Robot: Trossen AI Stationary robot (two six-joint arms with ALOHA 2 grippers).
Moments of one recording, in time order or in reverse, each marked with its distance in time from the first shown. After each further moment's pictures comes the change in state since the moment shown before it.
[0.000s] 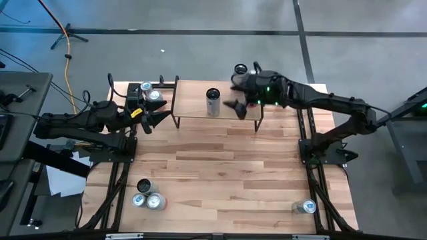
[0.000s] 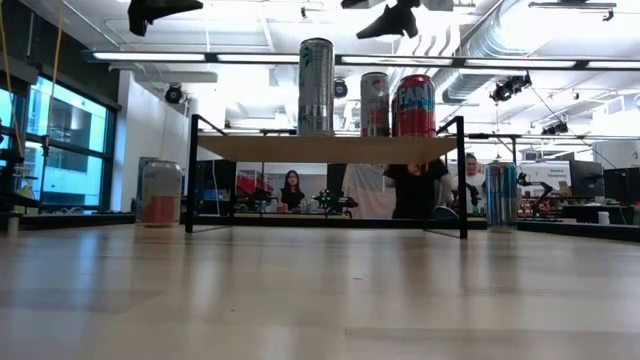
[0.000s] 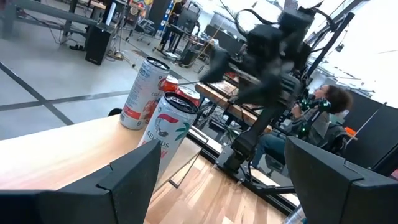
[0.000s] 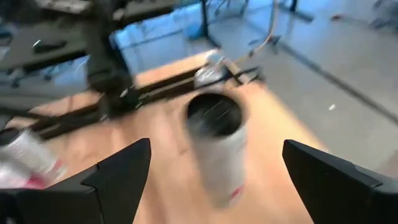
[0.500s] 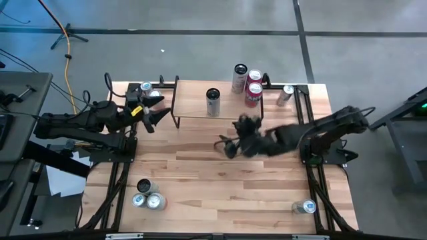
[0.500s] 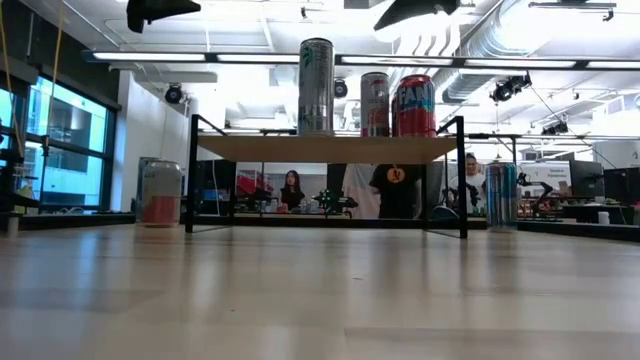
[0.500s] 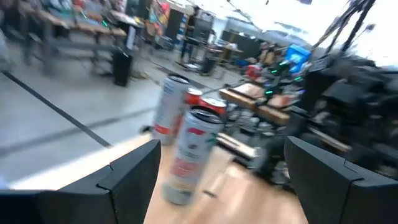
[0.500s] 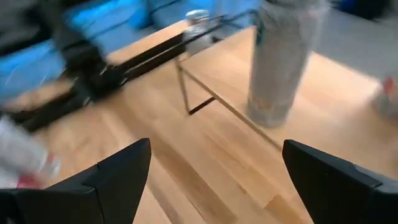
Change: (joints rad) left arm 0.000 0.000 0.000 0.005 -0.097 0.193; right arm 0.512 0.159 0.000 -0.143 0.711 0.551
